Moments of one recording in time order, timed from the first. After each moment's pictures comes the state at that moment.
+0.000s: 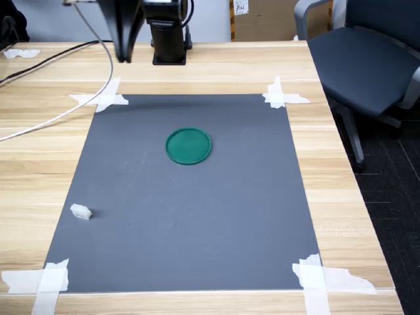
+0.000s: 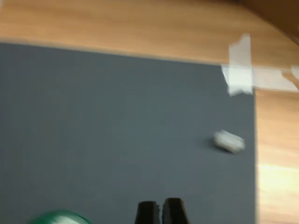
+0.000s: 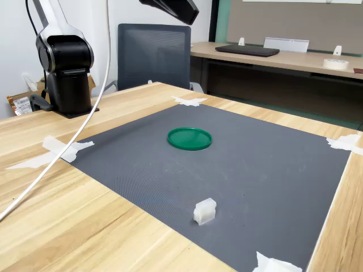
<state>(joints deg) -9.3 61.1 -46.1 25.5 25.3 -41.3</state>
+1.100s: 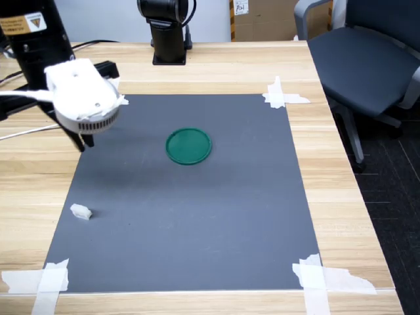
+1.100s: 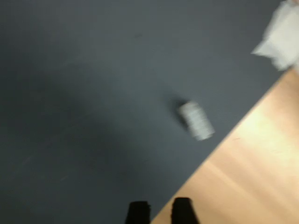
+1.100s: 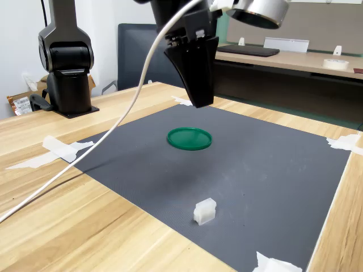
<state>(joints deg) -13.9 97.7 -83.0 10.7 55.9 -63.0</state>
